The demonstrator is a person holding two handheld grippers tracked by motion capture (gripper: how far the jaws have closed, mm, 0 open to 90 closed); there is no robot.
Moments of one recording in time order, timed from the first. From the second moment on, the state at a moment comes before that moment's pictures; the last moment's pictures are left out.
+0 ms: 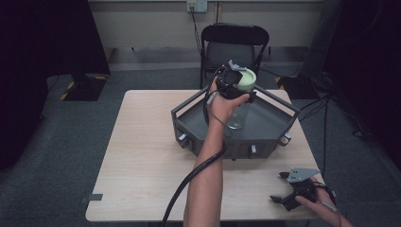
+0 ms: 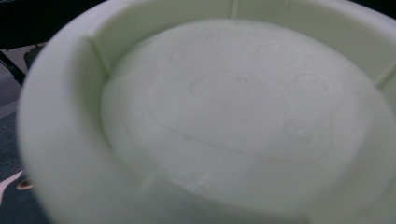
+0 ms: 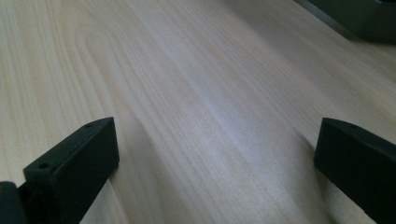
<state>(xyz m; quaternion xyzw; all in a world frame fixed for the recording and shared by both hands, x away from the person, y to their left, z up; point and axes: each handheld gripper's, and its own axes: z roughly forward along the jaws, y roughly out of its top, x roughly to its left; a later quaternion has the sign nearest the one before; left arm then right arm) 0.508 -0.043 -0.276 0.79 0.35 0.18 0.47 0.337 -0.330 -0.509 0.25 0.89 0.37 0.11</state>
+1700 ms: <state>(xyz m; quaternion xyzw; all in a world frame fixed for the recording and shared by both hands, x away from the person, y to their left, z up) 0.460 0.041 -0.293 0.78 0.34 0.15 0.50 0.337 -0.330 -0.509 0.25 0.89 0.37 0.11</state>
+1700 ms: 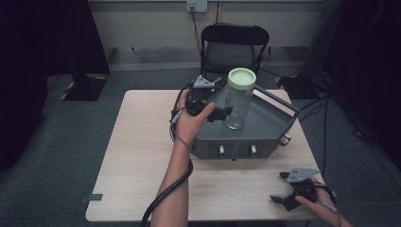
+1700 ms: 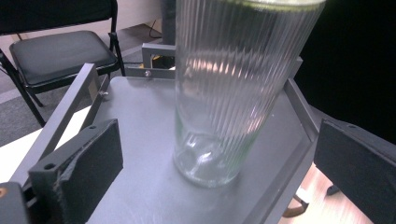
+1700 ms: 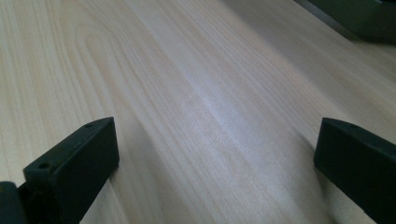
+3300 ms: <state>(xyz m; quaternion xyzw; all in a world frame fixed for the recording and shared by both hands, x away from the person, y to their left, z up) 0.419 0.123 -0.352 0.76 0.36 0.15 0.51 0.337 -0.330 -0.509 0.25 0.89 0.37 0.11</state>
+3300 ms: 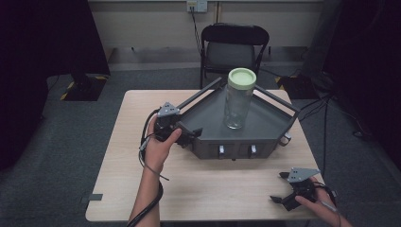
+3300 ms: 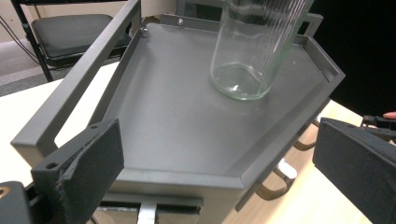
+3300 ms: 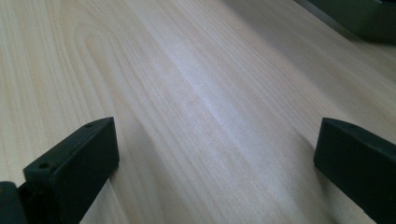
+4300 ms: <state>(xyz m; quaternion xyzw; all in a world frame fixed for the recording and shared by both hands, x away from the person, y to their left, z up) 0.397 0.166 -0.401 0.76 0.39 0.15 0.49 0.337 -0.330 -0.509 0.25 0.89 0.37 0.11</state>
